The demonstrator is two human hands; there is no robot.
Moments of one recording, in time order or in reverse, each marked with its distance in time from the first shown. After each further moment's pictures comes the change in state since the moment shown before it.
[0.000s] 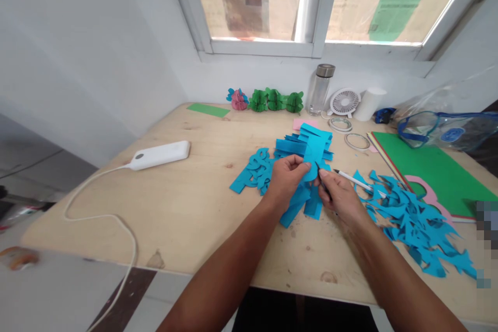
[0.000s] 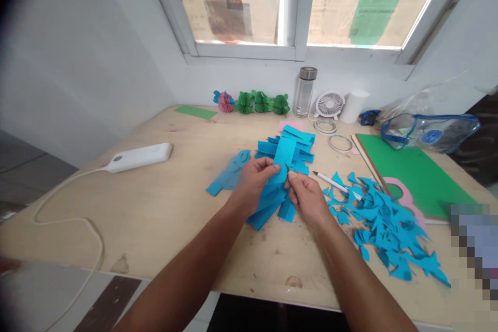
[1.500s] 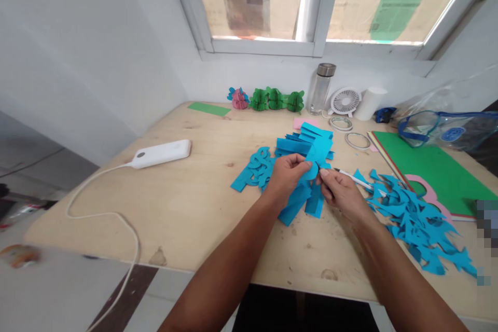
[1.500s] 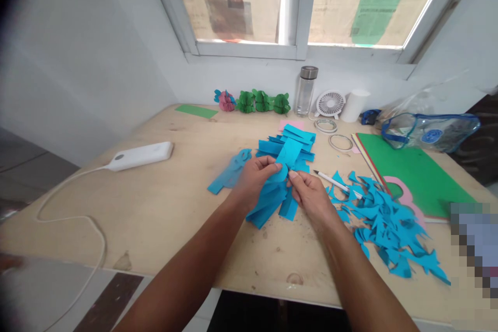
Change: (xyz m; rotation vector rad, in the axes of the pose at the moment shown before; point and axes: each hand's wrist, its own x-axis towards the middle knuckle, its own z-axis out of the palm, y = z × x) left_hand 0.005 -0.002 -0.005 0.008 -0.064 -0.019; right_hand 0.002 -0.002 -0.008 -0.090 -0.049 -0.031
